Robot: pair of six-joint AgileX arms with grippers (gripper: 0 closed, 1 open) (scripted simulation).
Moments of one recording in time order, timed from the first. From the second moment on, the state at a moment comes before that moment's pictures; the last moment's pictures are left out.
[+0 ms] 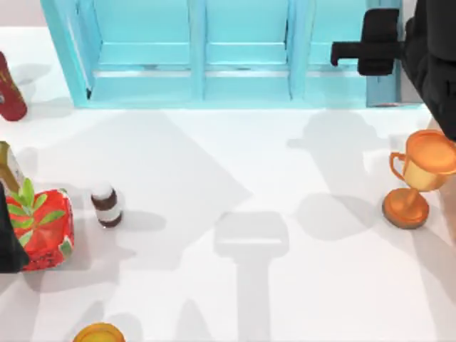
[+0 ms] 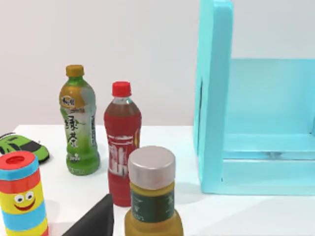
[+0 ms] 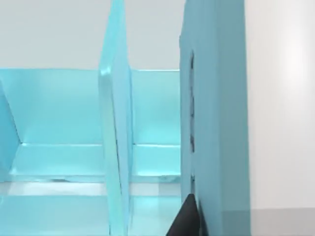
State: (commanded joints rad) left arm 0.00 0.00 0.00 0.00 0.00 0.00; right arm 0.61 1.34 1.01 -0.06 0.61 0.21
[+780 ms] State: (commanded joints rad) left arm 0.00 0.00 0.00 0.00 0.00 0.00; right arm 0.99 1.61 0.88 0.26 0.87 -0.46
